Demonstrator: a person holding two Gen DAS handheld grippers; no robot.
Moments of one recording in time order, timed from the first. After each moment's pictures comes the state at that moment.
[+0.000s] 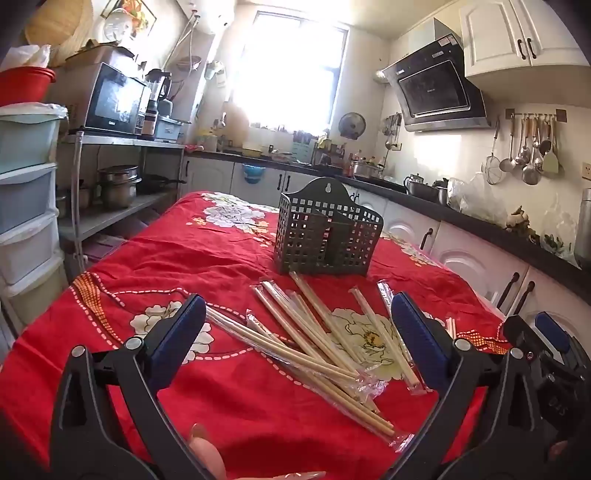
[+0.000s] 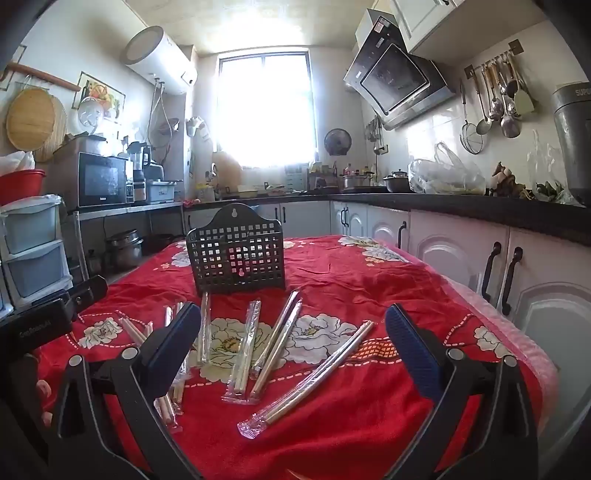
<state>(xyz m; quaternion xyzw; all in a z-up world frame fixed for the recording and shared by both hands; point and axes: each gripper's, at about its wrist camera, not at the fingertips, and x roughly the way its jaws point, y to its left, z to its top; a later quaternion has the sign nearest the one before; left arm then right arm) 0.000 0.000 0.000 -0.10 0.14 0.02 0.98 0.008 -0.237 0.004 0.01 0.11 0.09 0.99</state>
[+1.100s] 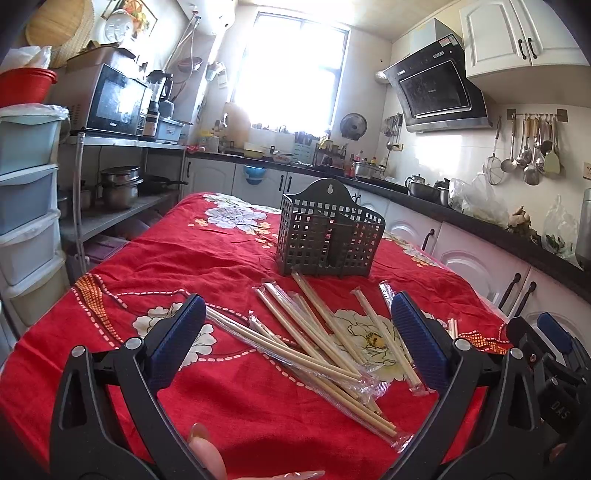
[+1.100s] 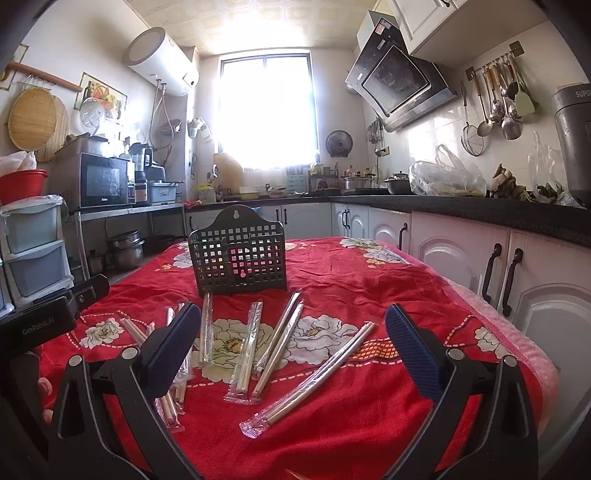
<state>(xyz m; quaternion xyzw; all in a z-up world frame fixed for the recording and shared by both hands) 0.002 0.005 0.001 -0.10 0.14 0.02 0.98 0.008 -0.235 0.004 0.01 0.10 0.09 0.99</state>
